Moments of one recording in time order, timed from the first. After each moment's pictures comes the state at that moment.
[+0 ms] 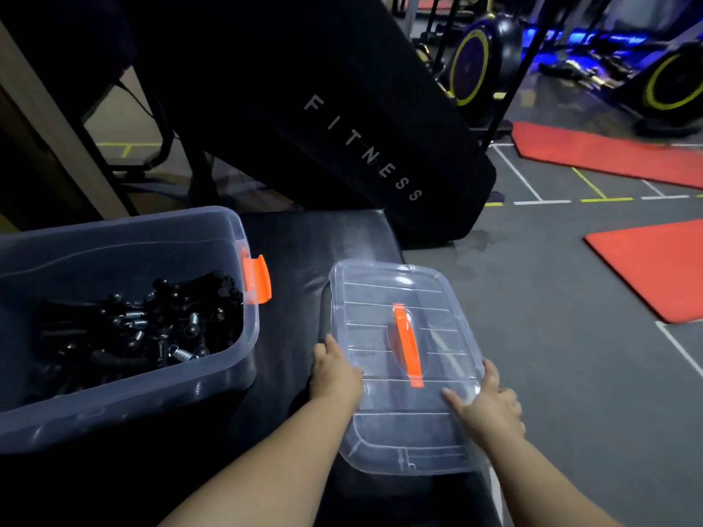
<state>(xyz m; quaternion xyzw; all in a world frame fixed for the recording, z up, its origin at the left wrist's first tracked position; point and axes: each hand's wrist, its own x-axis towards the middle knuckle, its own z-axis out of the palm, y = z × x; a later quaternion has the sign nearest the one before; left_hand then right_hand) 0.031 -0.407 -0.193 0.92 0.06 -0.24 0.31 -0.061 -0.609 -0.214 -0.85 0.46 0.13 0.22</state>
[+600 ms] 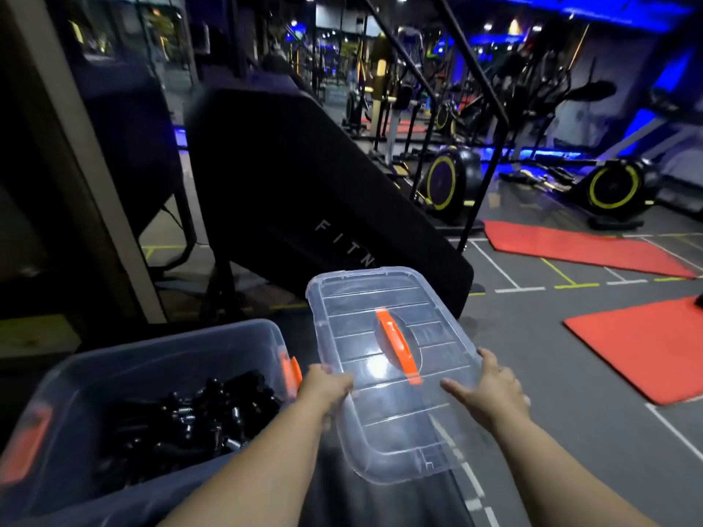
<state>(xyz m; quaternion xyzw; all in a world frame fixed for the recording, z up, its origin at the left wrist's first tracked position) 0.068 -0.344 -0.025 0.70 0.15 -0.23 0.66 -0.013 -0.579 -0.015 -0.91 0.36 -0.01 0.19</state>
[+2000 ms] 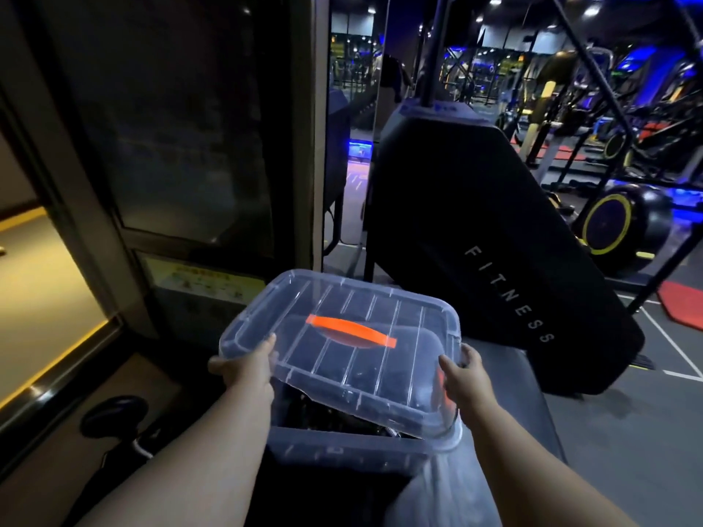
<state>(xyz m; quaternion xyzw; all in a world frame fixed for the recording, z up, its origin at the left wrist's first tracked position) 0.062 -0.001 0.003 0.44 0.48 0.20 0.73 0.103 -0.306 -0.030 -0.78 0.21 0.01 0.58</state>
